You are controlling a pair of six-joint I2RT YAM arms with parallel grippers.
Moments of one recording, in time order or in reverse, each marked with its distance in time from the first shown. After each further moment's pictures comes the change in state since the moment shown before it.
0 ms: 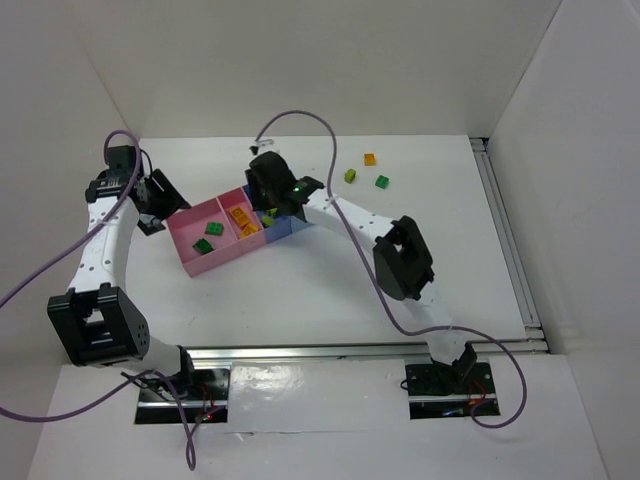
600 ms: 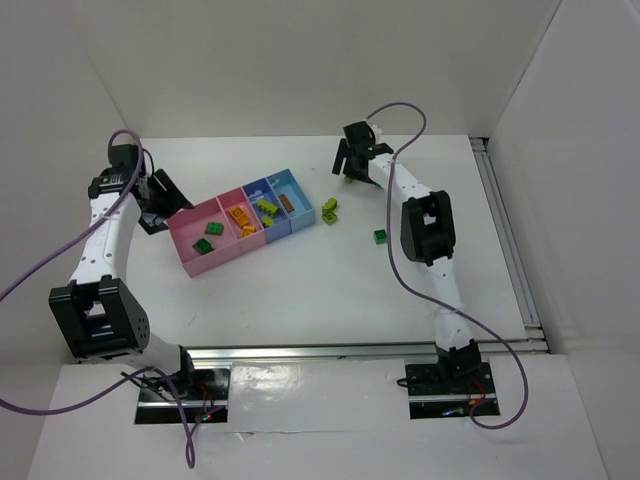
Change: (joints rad) left arm -0.004 0.042 0.013 -0.002 0.029 0.003; right arm -0.488 0.119 0.057 -0.188 0.078 0.158
